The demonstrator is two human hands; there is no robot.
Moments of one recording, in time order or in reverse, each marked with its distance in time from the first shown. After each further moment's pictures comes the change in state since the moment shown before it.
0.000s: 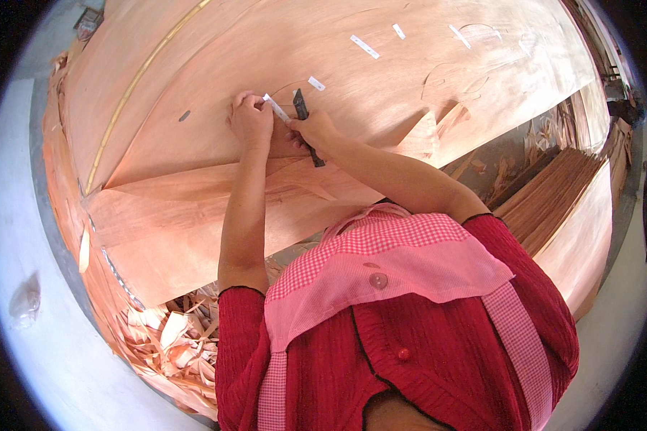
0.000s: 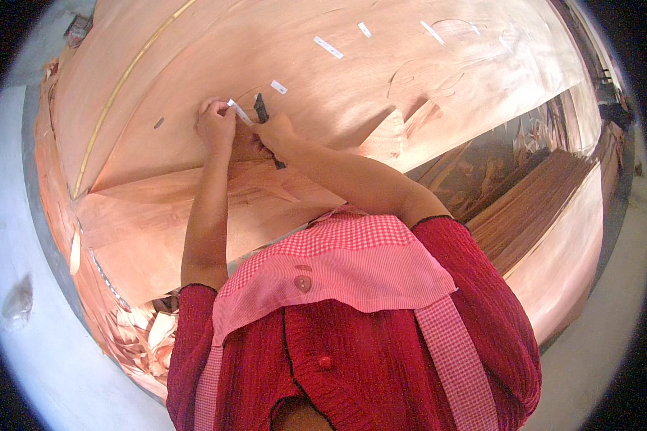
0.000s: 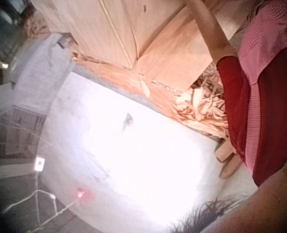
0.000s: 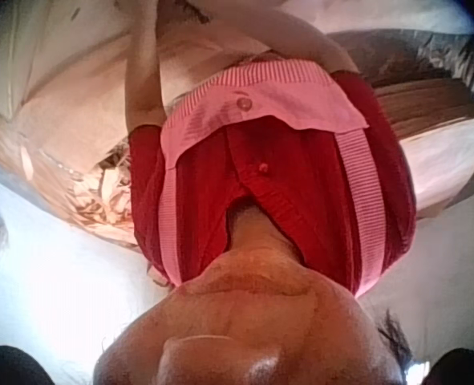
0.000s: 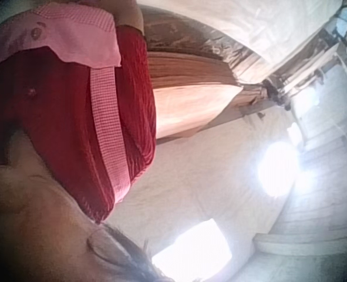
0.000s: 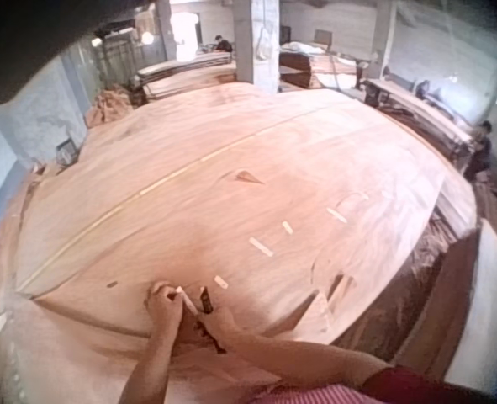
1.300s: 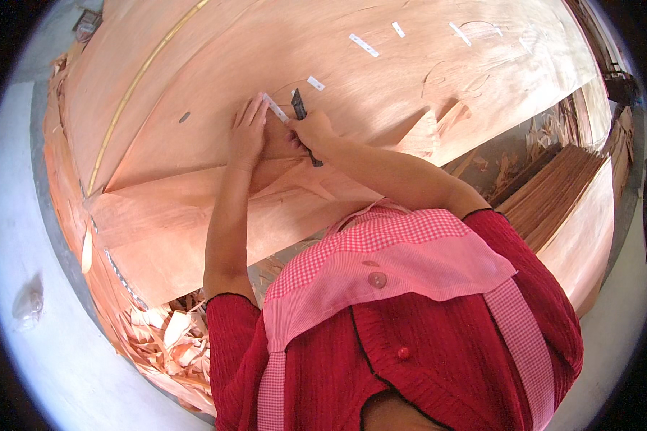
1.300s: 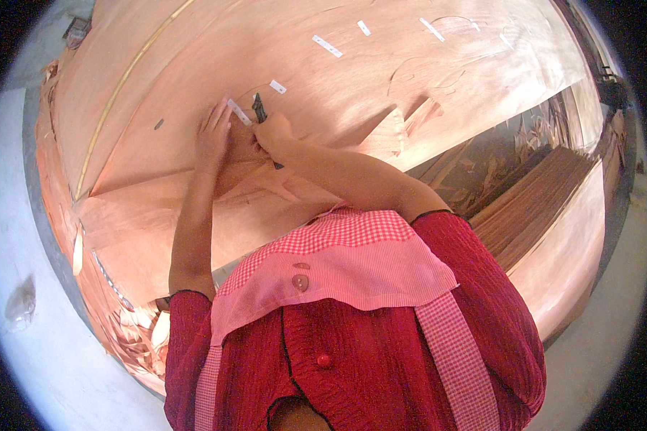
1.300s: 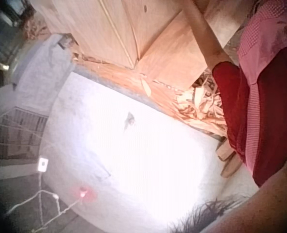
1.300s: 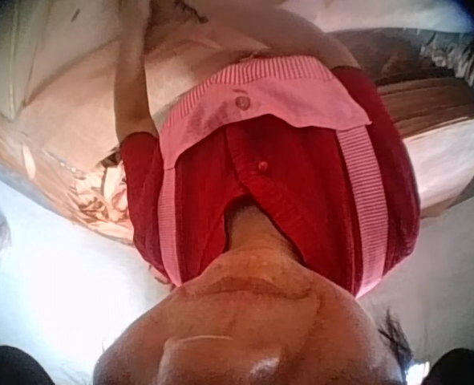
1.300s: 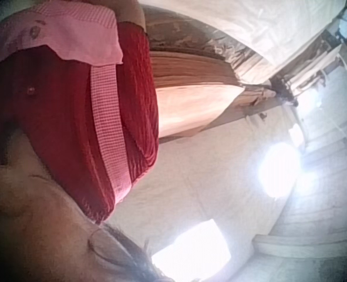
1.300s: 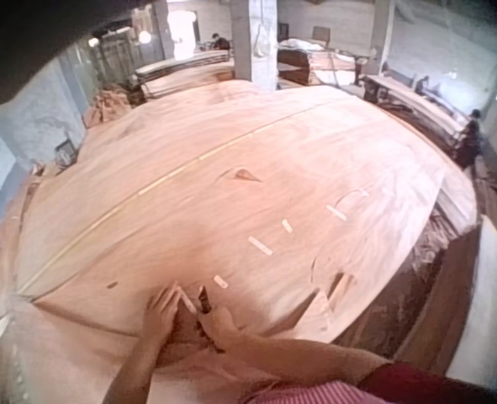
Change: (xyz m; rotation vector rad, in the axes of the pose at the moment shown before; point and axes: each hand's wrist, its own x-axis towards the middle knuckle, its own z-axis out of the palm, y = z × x) left_hand -0.012 -0.031 -0.020 0.159 -0.217 0.592; right_hand 0.004 0.002 0.005 -0.086 0.101 -0.027
